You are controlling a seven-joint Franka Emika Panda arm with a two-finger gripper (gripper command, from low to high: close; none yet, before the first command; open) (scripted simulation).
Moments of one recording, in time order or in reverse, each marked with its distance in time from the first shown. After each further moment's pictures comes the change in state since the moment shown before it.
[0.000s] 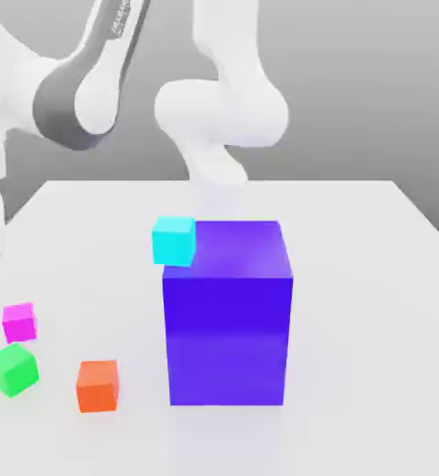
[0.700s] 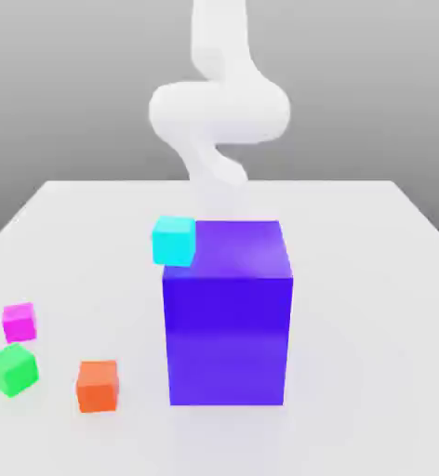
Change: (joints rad) arm 0.454 -0.680 0.332 0.296 0.005 -0.384 -0.165
